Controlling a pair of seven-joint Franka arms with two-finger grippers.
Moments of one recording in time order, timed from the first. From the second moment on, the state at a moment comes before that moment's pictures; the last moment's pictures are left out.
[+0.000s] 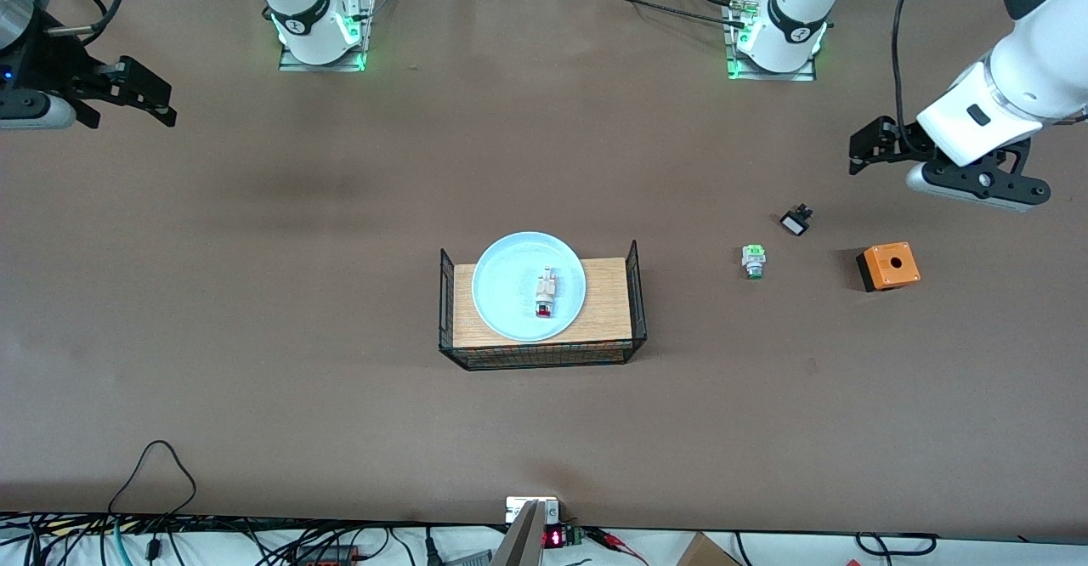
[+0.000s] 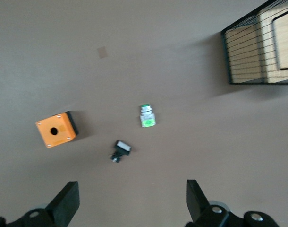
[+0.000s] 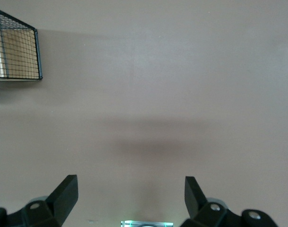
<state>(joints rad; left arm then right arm) -0.10 0.00 -0.04 -1.67 -0.06 1.62 0.00 0.06 -0.10 0.00 -1.65 0.00 1.53 0.04</state>
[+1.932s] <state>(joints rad) -0.58 0.79 -0.27 -1.19 0.59 2.18 -0.94 0.06 -0.10 -0.01 -1.65 0.00 1.54 0.04</state>
